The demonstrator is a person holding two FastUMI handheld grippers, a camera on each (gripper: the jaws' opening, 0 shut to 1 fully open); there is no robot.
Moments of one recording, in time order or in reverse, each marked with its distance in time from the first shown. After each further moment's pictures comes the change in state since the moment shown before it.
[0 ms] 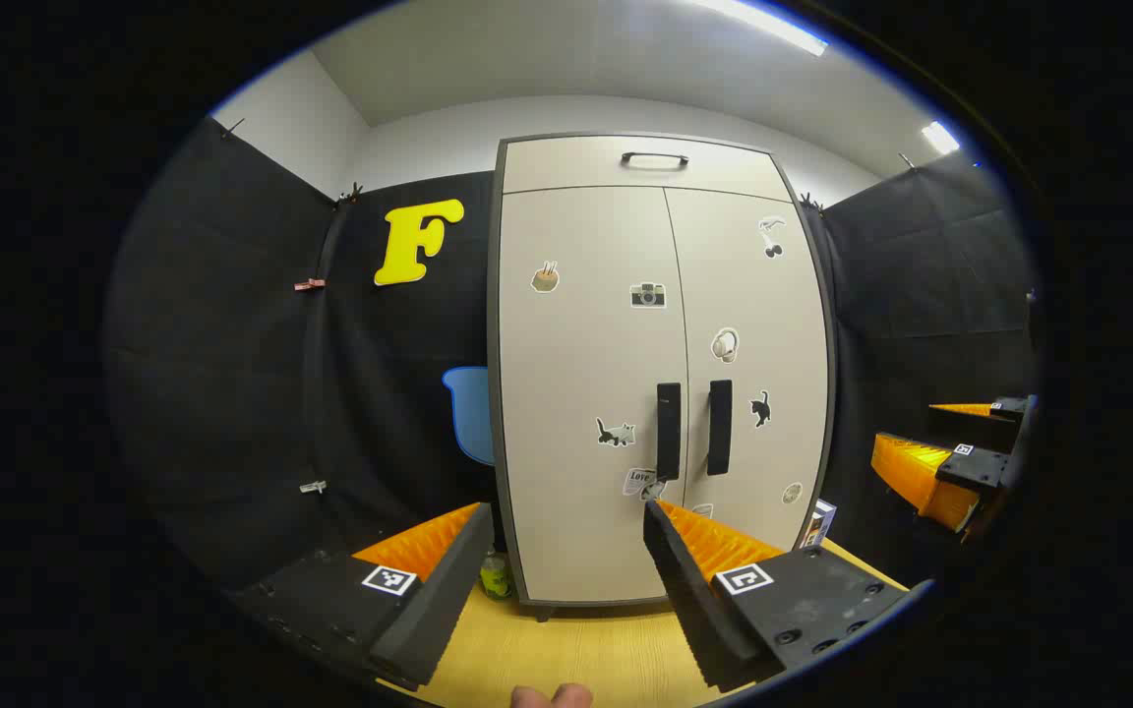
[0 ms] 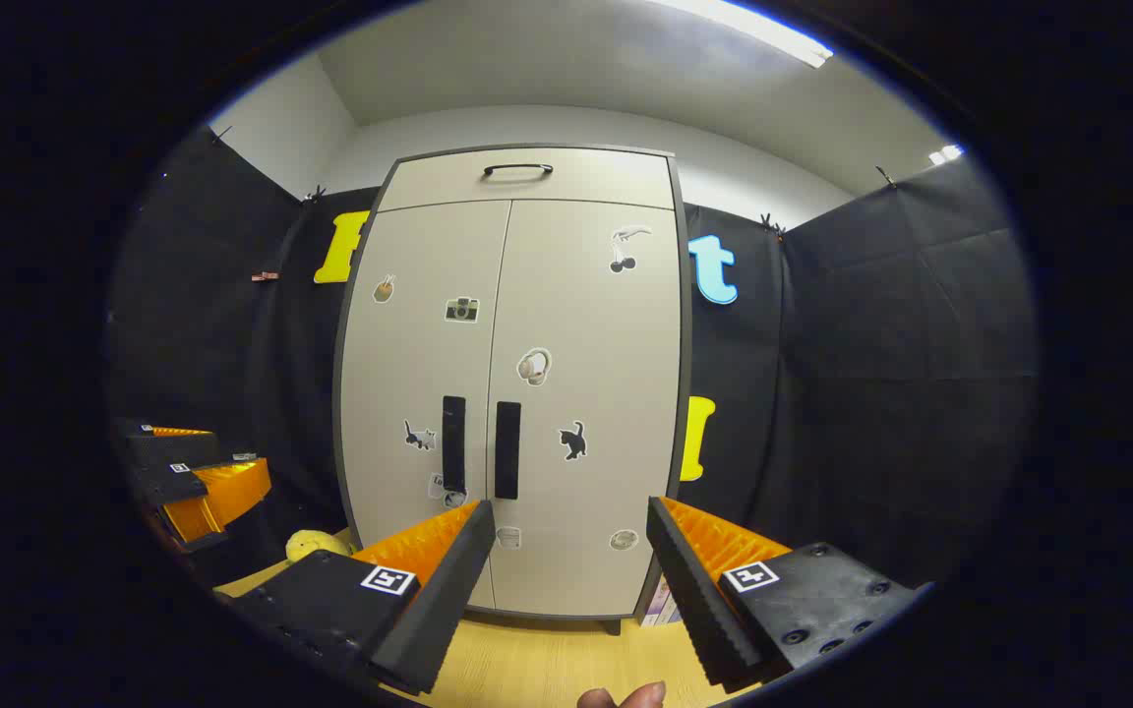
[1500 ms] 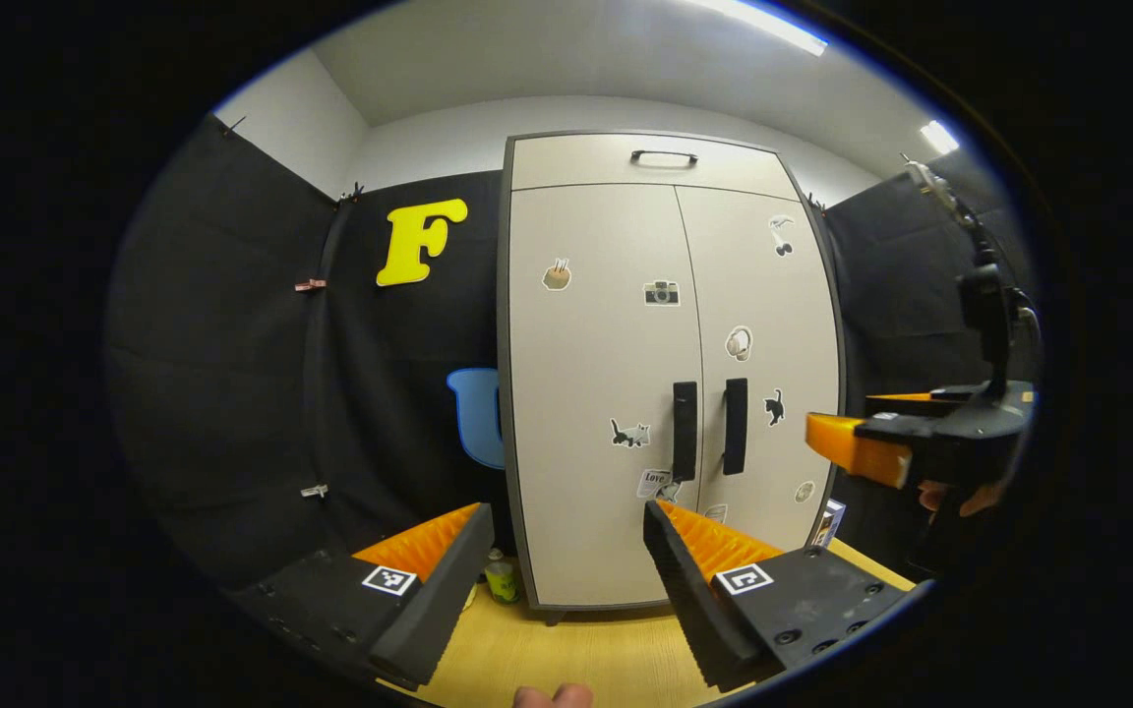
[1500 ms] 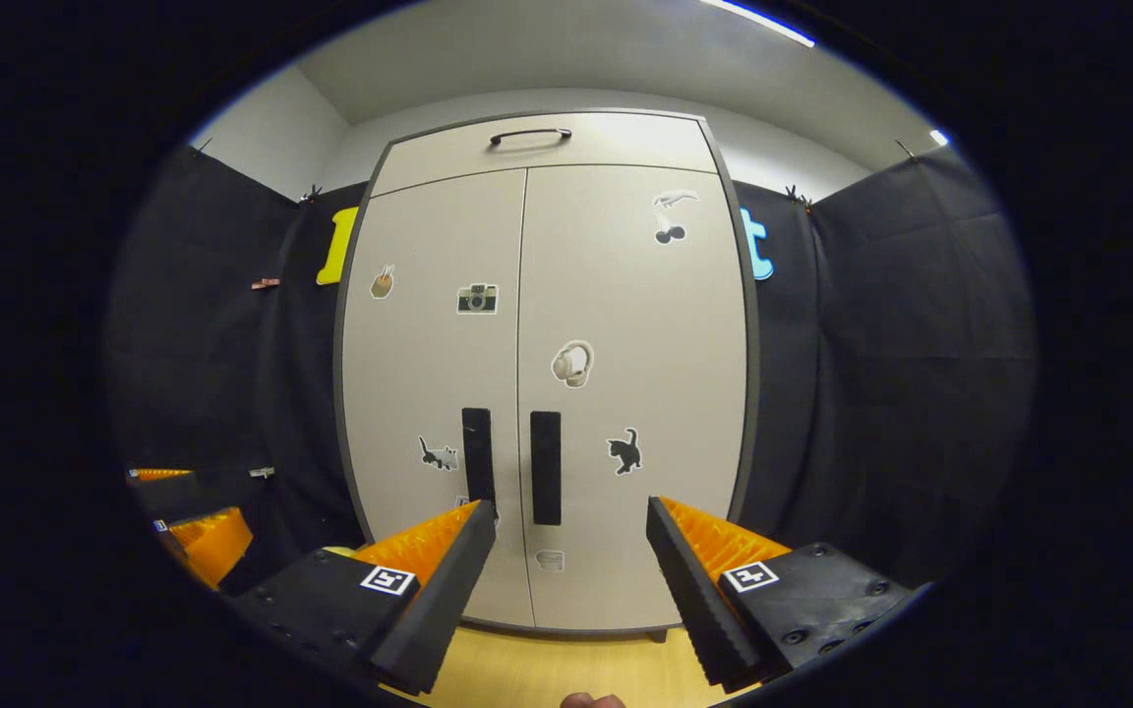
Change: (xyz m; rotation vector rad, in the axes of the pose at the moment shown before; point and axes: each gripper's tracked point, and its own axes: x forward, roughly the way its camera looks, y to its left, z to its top) left arm 0.011 0.022 -0.004 0.003 0.002 0.002; right arm 0.097 0.054 -0.005 0.087 0.069 0.078
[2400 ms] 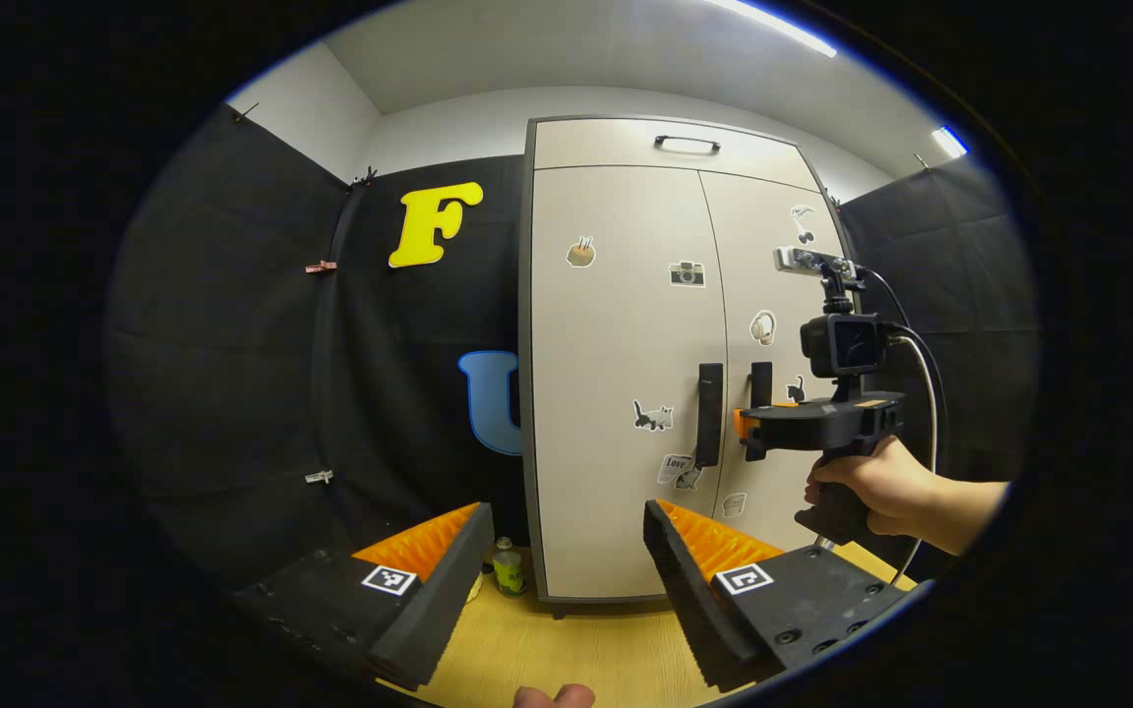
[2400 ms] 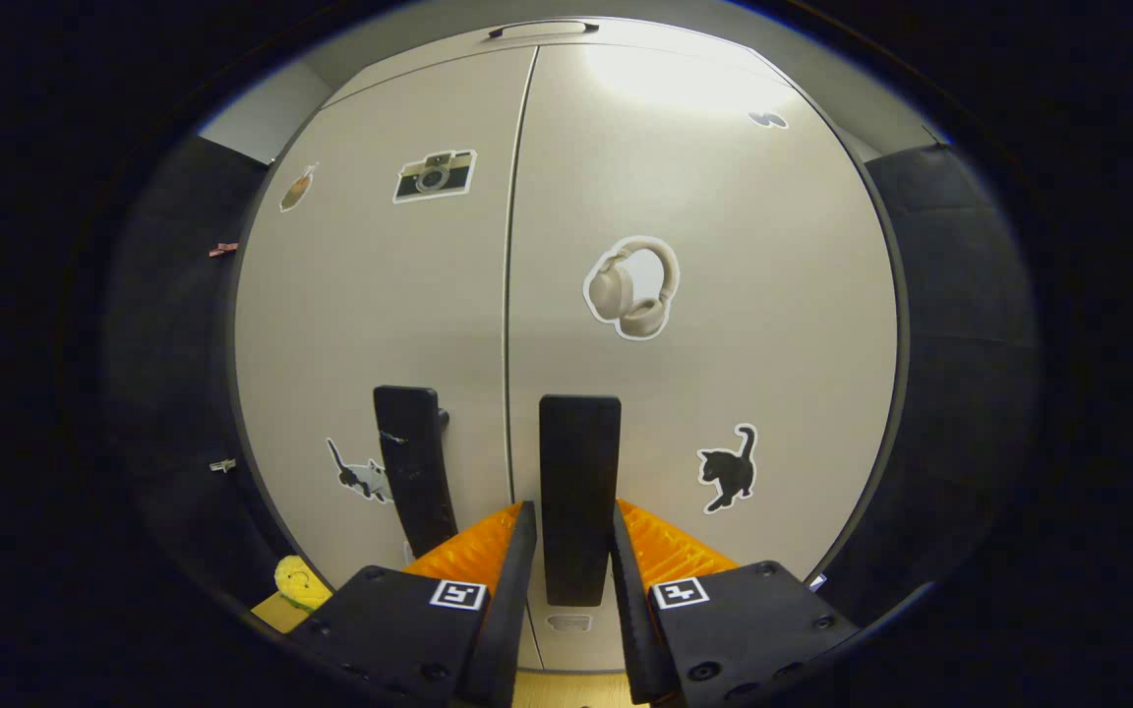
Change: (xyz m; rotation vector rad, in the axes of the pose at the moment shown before) left arm 0.013 0.021 -0.025 -0.024 0.027 0.022; right arm 0.163 0.017 -0.052 -0.015 0.092 -0.056
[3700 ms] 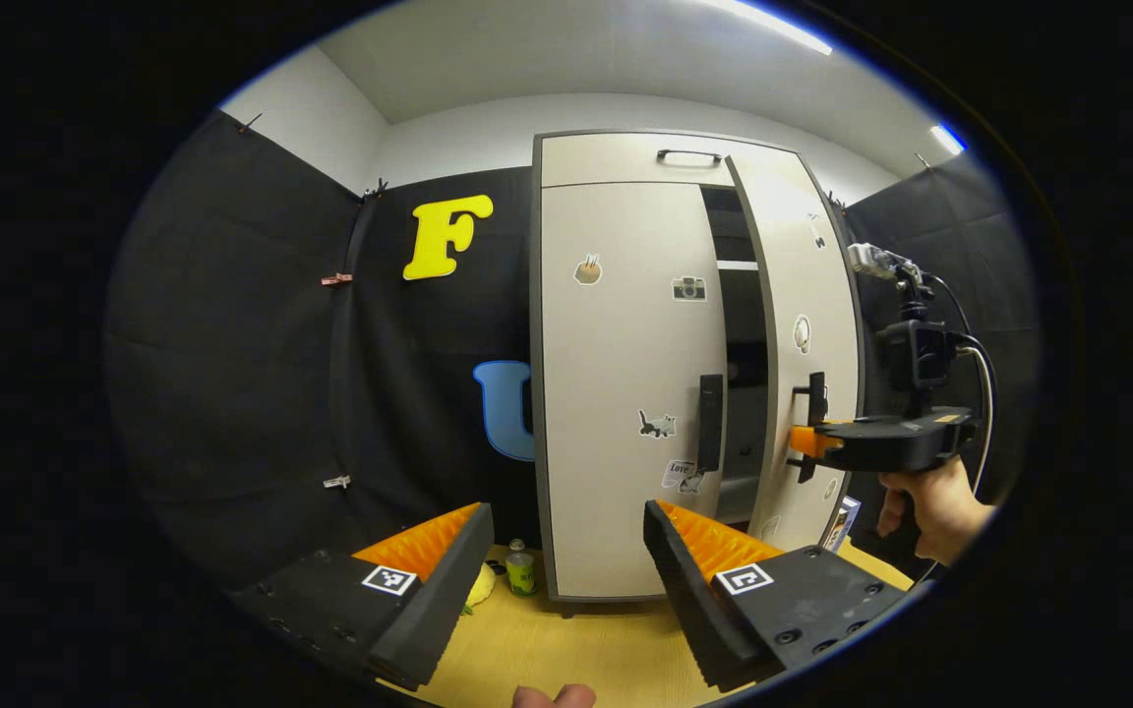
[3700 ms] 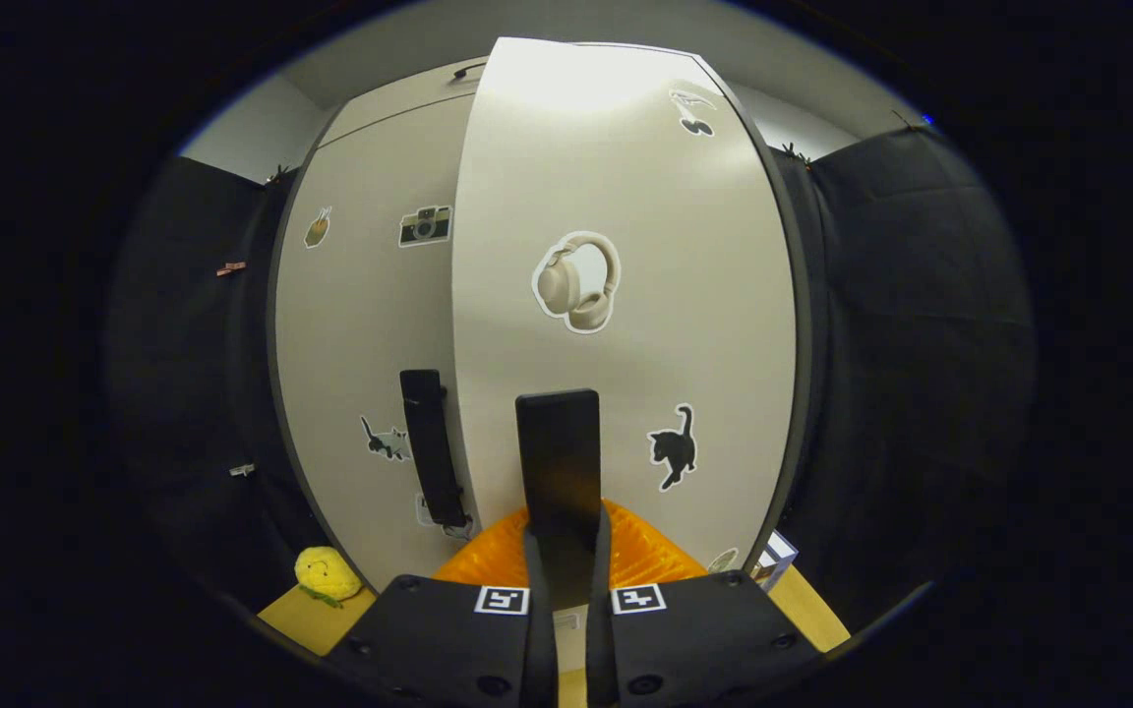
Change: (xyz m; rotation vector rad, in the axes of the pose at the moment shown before) left arm -0.030 -0.008 0.016 0.015 -0.018 0.041; right arm -0.042 -0.019 0.011 0.037 -0.009 0.033
